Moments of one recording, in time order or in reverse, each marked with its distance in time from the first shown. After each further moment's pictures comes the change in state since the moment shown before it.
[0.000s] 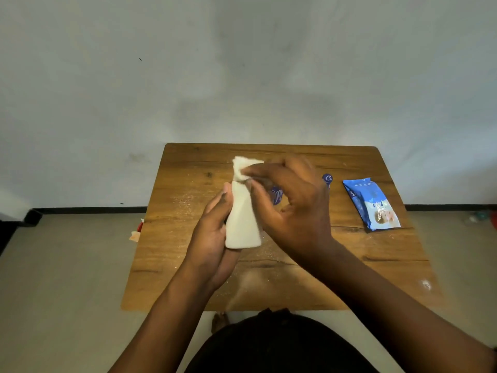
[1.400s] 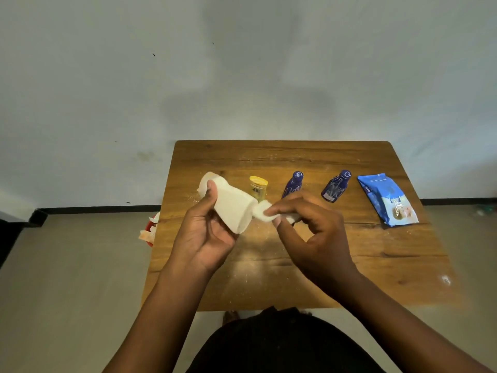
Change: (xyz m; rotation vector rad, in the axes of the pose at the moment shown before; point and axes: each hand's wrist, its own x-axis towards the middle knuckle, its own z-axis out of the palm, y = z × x) left_hand 0.018 0.037 -0.065 -0.408 0.304 -0.230; right_hand -0.044 -0.007 0.028 0.288 -0.132 0.228
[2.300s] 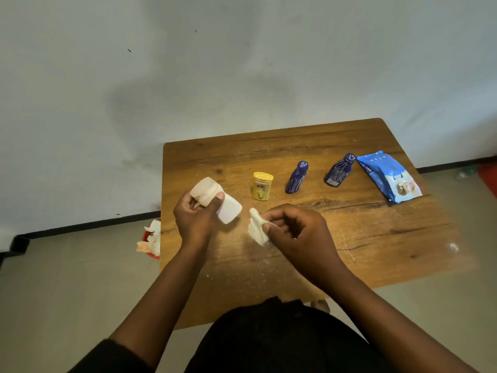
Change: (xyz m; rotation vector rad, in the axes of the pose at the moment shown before) left_hand 0.111 0.038 -0.071 0.879 0.270 0.501; right_hand -0.001 0.014 0.066 0.155 -0.046 0.519
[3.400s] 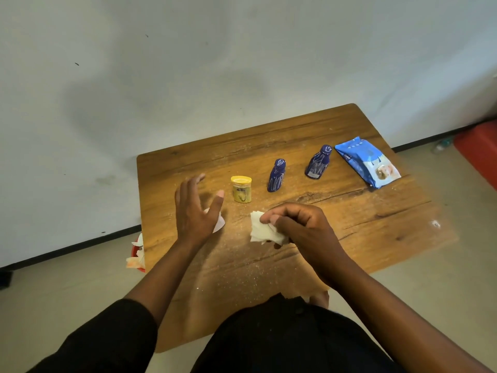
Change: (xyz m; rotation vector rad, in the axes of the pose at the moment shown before) left_hand 0.063 -0.041 0.040 0.695 -0.201 0.694; right_hand 0.008 0.006 -0.038 0.291 0.035 0.226
